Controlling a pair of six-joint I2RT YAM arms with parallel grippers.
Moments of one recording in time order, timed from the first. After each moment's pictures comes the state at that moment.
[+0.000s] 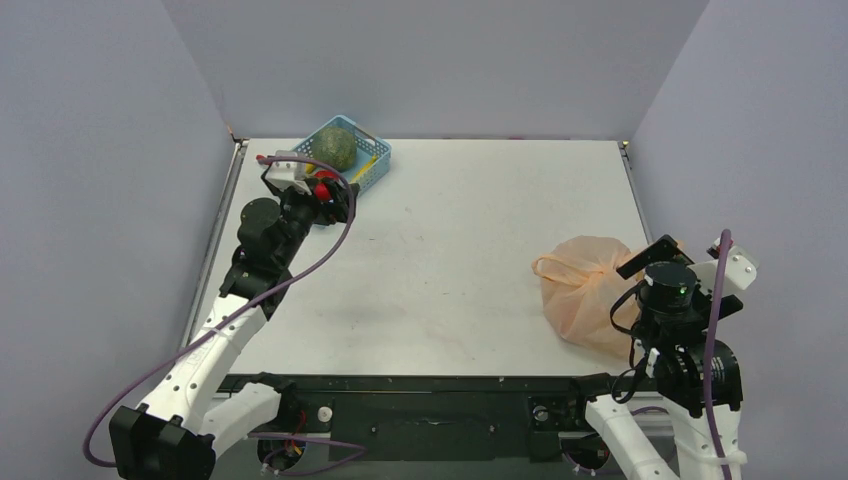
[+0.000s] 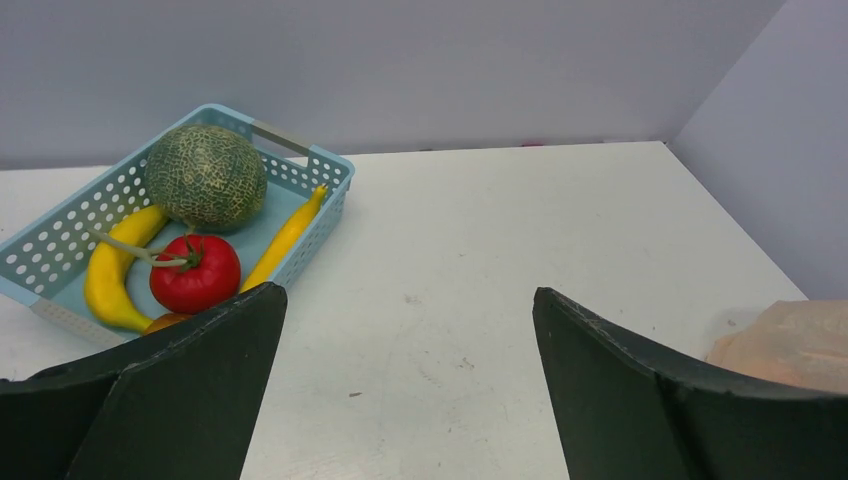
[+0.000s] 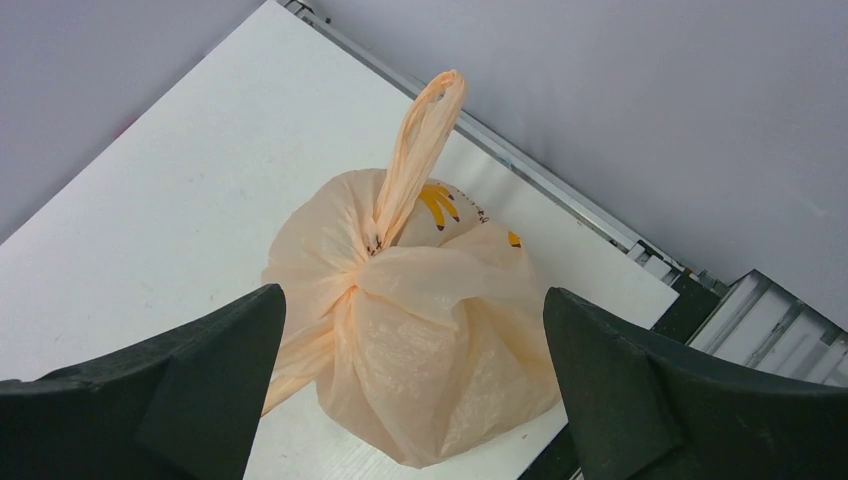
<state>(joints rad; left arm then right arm) -0.33 0.98 0.85 0.15 0.00 -0.25 0.16 0.58 1.13 -1.08 0.77 0.62</state>
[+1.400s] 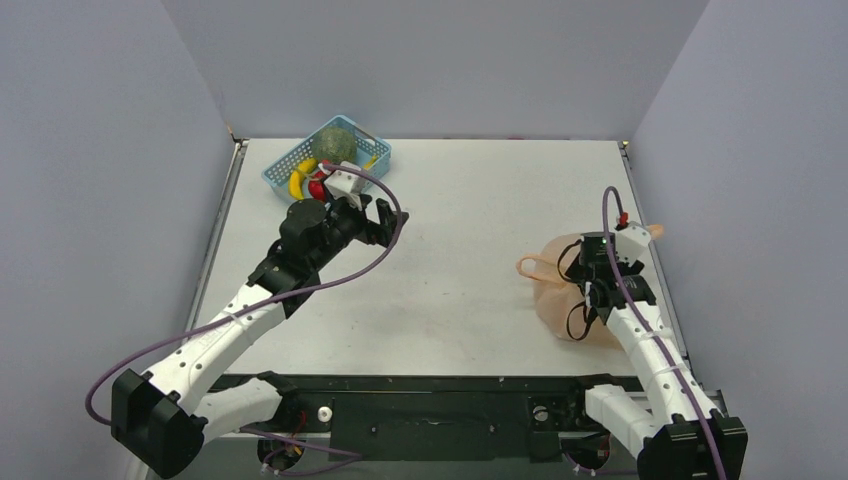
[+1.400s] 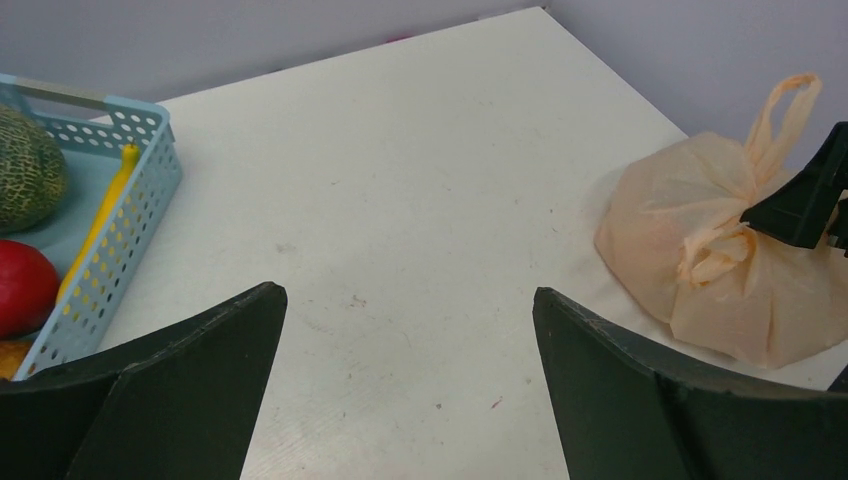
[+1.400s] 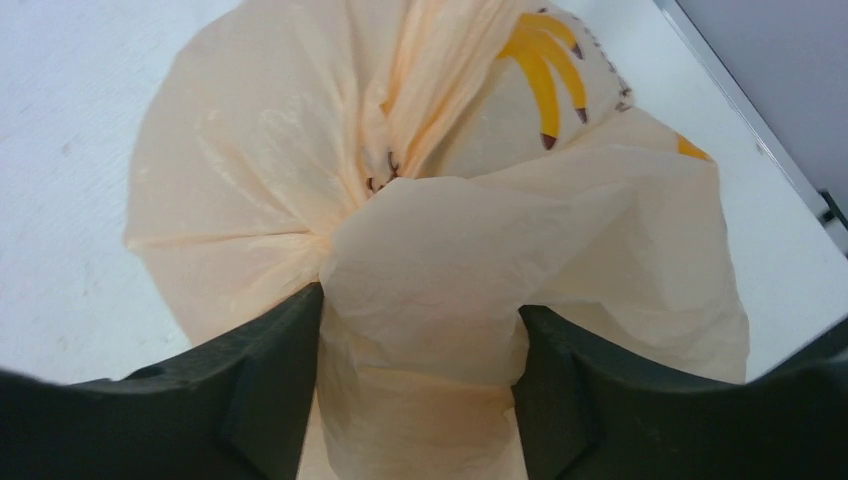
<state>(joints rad) -0.57 1.08 0.89 0.09 0.06 -0.20 0.11 0.94 0.71 -0.64 0.51 0.56</state>
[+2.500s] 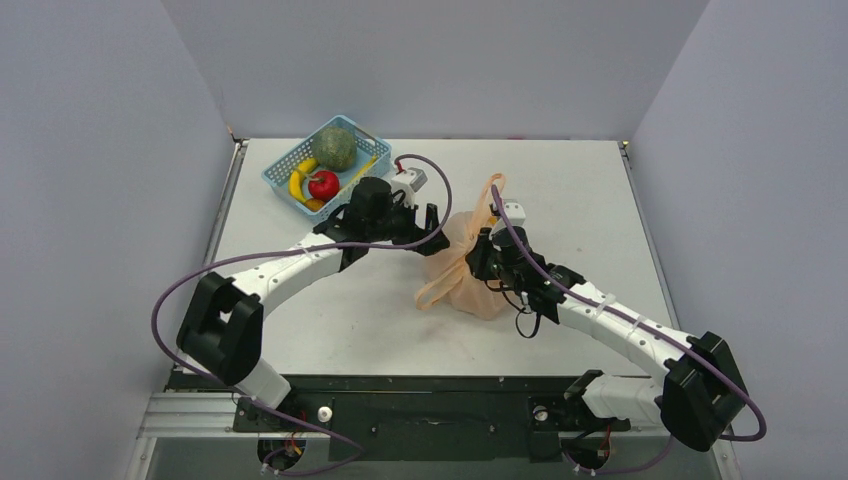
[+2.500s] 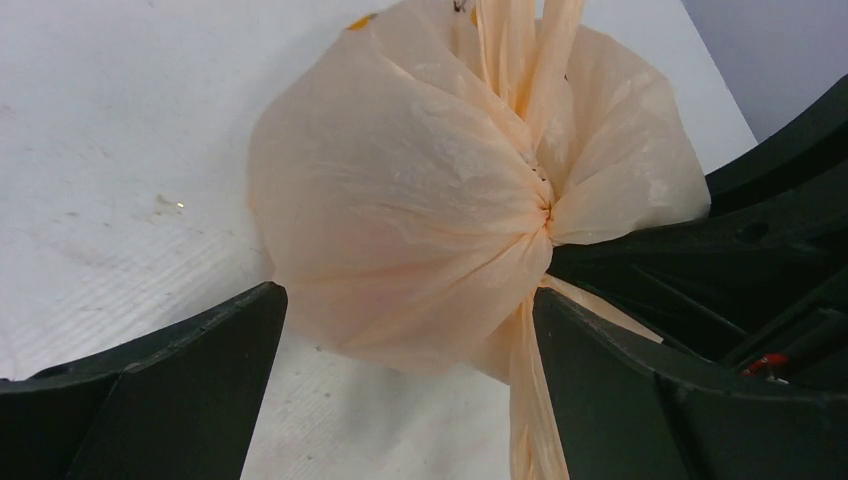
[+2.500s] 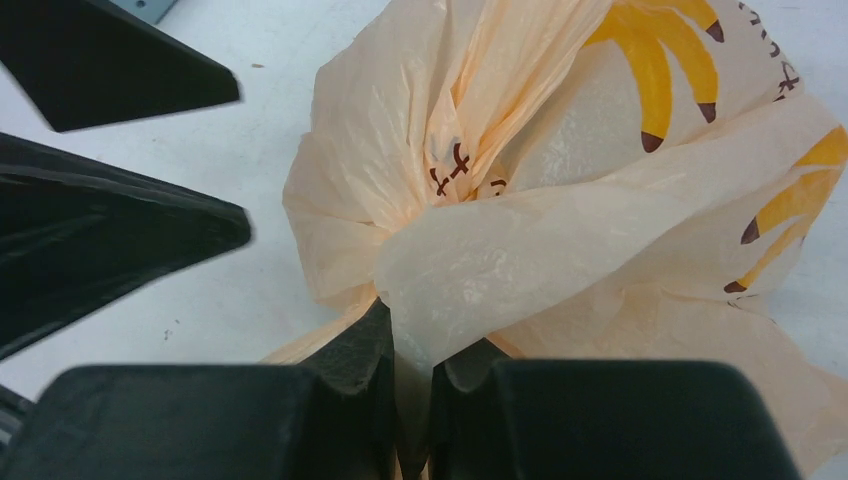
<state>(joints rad) -0.60 1.55 1.10 -0.04 0.34 -0.33 0.69 1.19 0.77 -0.15 0.19 0.52</state>
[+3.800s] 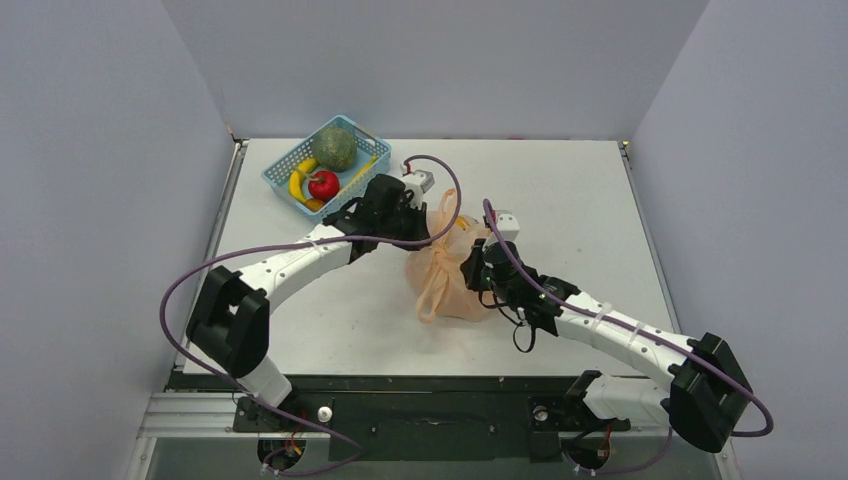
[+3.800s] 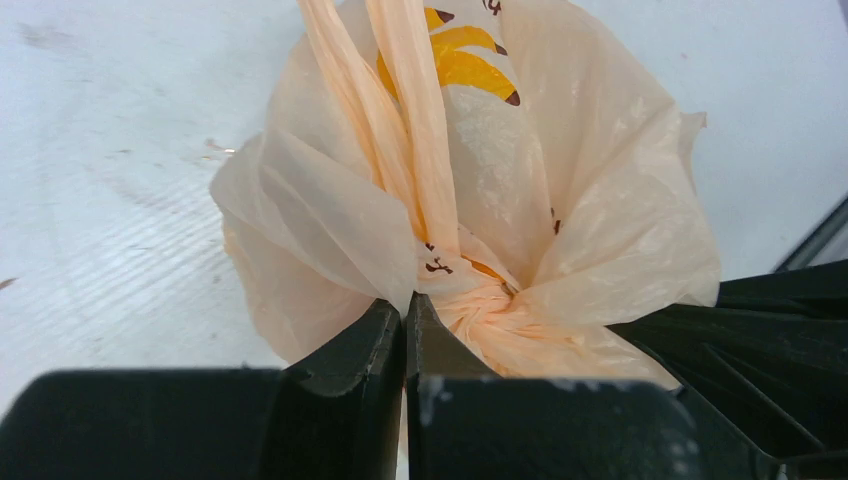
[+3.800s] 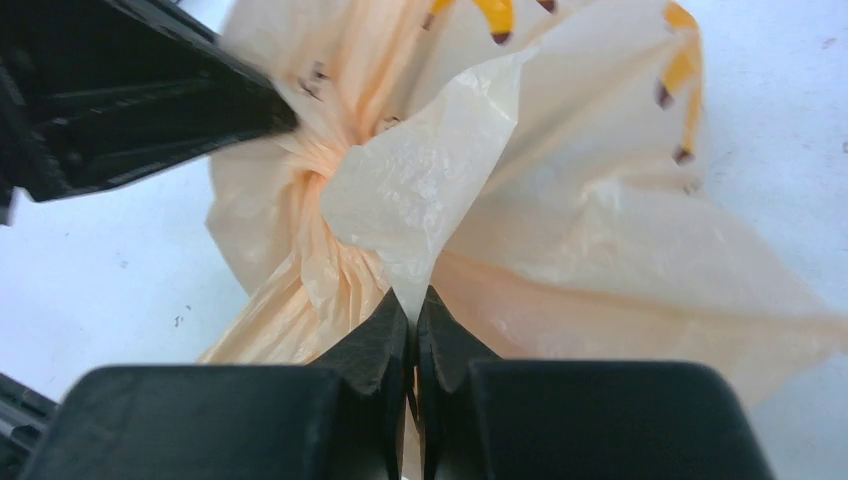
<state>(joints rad) -0.64 1.65 1.22 -0.26 0.26 -0.32 0.79 1.17 0.71 -0.10 0.25 0.57</state>
